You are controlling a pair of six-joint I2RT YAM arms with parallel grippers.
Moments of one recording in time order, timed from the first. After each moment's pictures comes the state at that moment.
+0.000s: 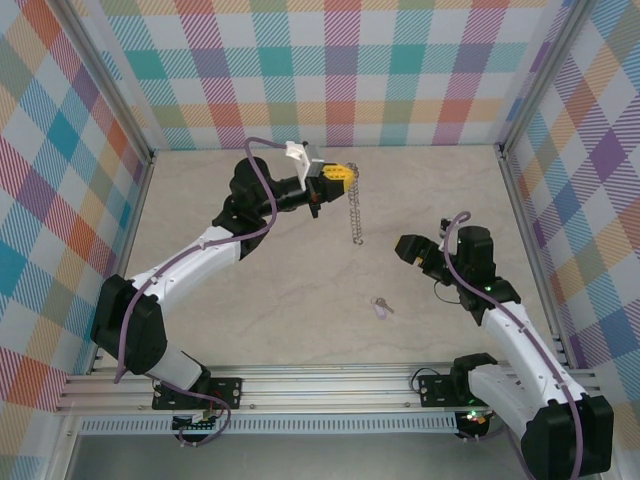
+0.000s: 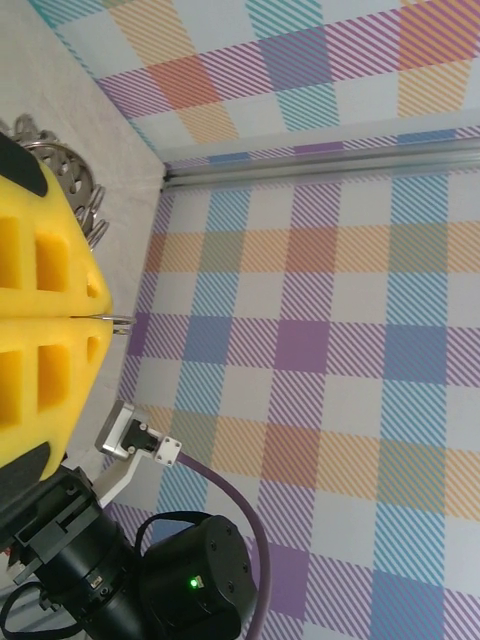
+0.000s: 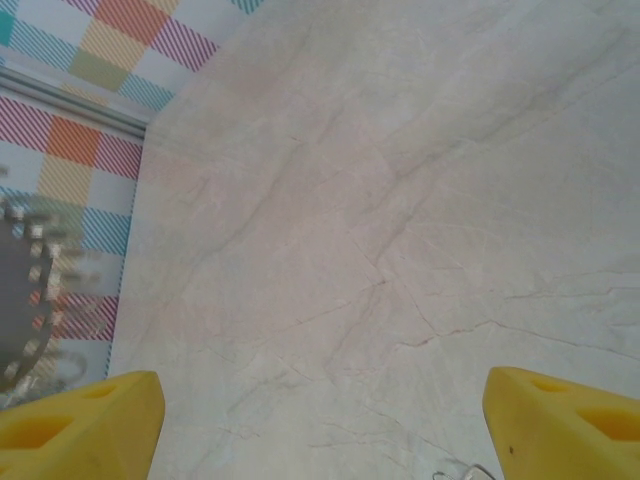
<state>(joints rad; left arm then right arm) -0.58 1.52 1.20 0.45 0.69 -0.11 0.19 0.88 0.57 -0.26 -0.44 0.70</state>
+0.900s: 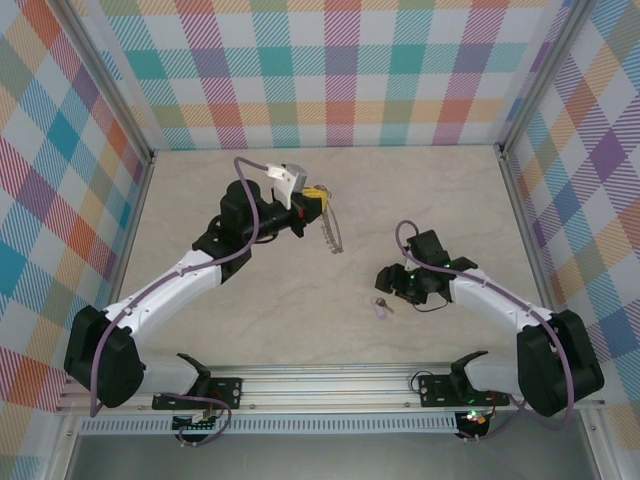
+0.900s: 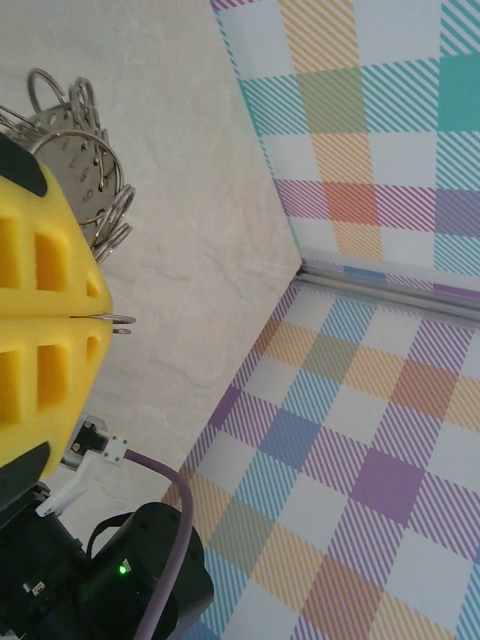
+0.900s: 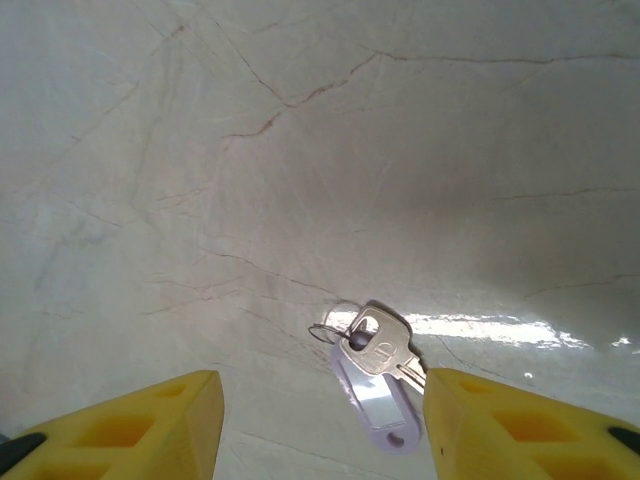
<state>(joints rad) -0.58 1.31 1.00 0.18 0.39 -0.19 0.43 1.26 0.65 -0.51 -0.31 0.71</state>
